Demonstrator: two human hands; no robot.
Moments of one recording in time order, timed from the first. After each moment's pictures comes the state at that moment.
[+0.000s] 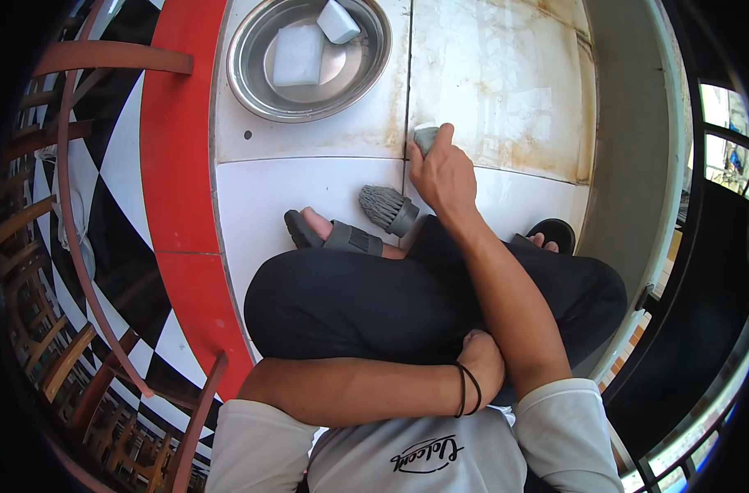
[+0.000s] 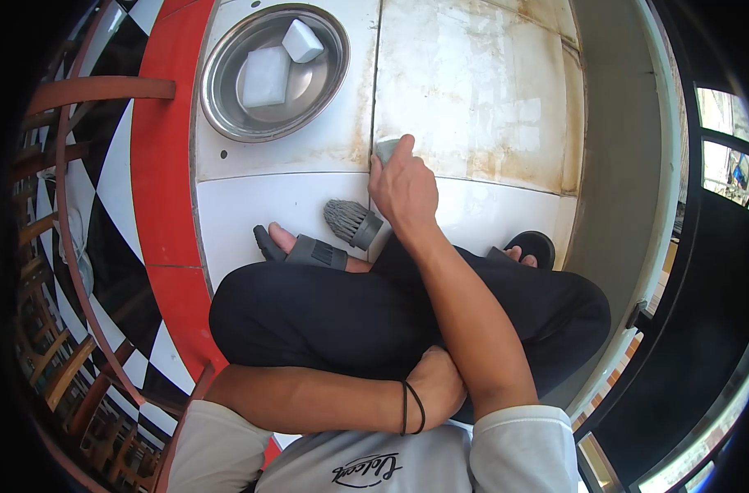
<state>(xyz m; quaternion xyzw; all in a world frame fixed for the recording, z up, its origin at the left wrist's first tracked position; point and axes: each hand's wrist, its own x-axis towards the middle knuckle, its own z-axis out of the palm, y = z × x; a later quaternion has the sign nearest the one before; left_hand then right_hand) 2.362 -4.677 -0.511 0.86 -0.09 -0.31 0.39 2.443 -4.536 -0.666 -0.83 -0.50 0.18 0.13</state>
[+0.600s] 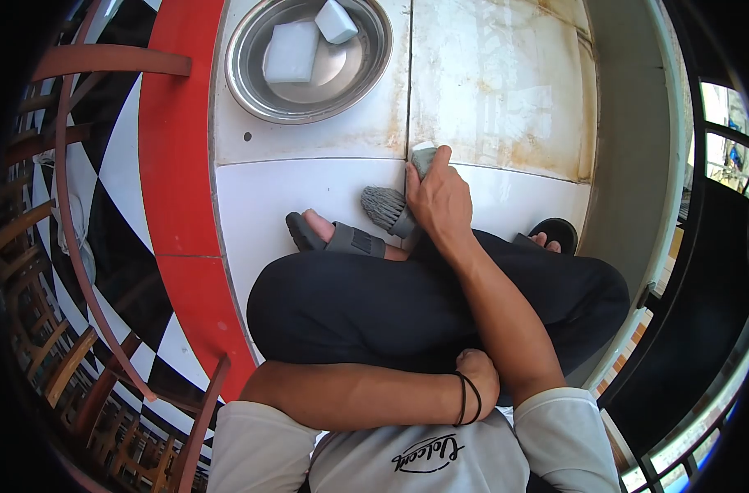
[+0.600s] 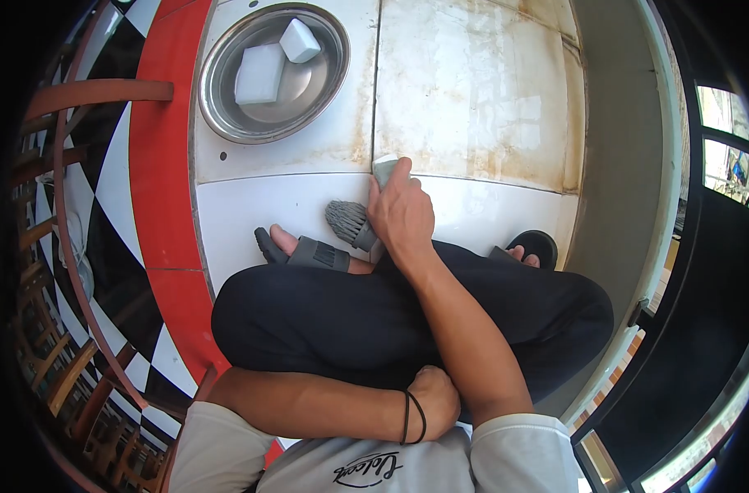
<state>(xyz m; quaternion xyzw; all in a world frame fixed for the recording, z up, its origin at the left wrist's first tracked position) 2.356 -4.682 -0.507 0.79 -0.12 -0.40 0.45 2.426 -4.553 -0.663 -0.85 -0.46 0.21 0.13</state>
